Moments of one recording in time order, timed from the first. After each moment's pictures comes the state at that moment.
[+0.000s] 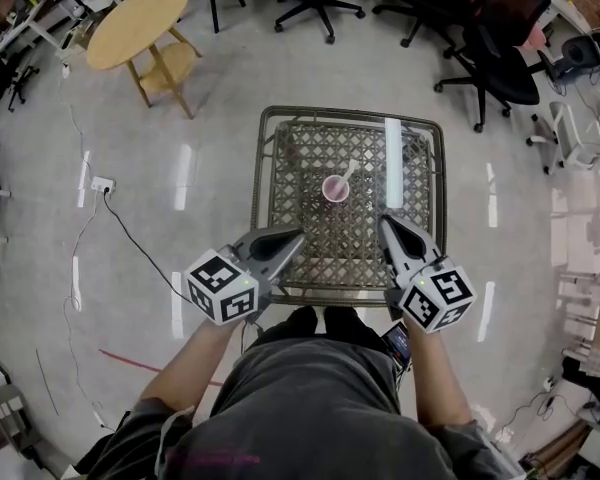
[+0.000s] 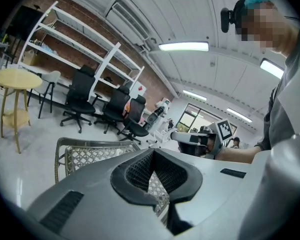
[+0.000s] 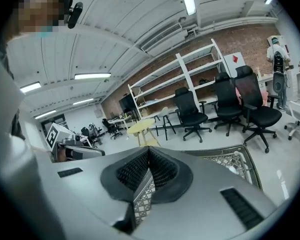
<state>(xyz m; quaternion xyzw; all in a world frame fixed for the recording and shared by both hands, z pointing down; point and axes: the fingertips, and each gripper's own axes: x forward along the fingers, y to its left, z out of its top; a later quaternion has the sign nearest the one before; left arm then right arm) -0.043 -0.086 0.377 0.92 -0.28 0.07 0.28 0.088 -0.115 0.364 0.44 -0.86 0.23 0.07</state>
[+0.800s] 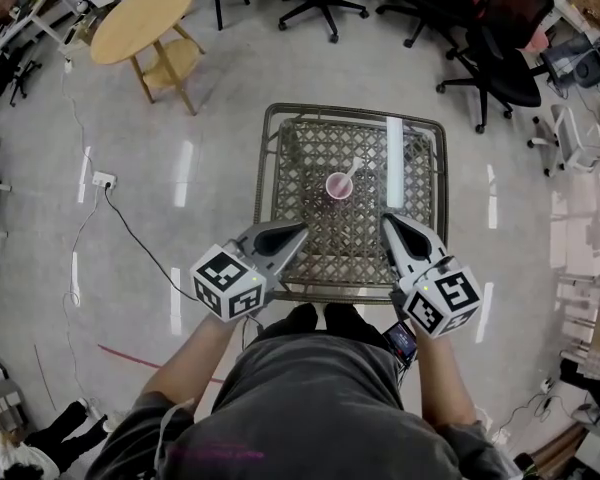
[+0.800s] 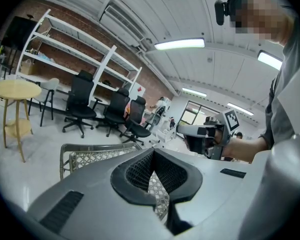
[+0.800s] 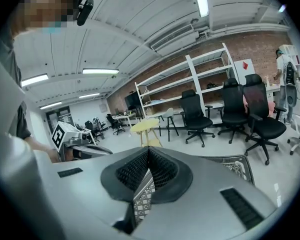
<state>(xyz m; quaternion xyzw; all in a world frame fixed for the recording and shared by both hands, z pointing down) -0.047 -0.087 0.372 0.92 -0.29 0.09 0.25 0.073 -0.107 0.335 0.42 -0.88 0.19 0.09</state>
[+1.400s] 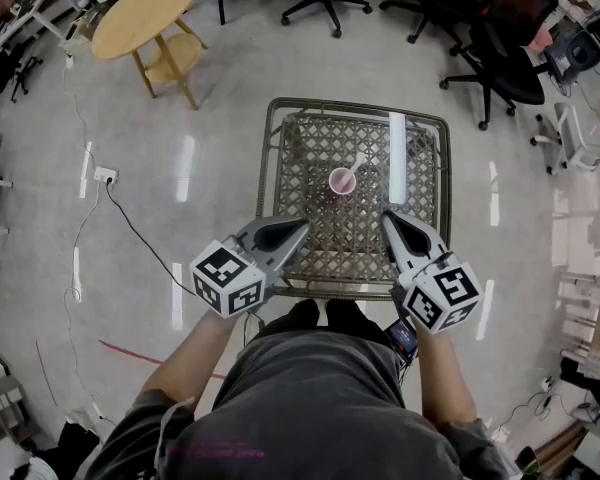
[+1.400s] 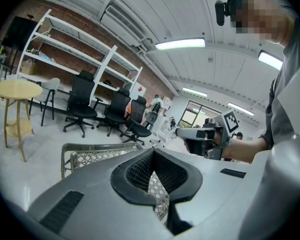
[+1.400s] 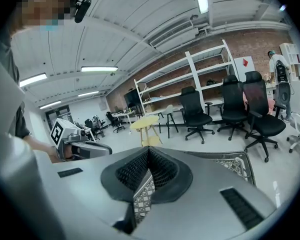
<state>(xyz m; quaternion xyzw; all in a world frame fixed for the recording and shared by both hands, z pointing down) -0.052 -0.086 0.374 0.92 -0.29 0.09 0.25 0.068 -0.106 0.348 0.42 -0.88 0.20 0.11</state>
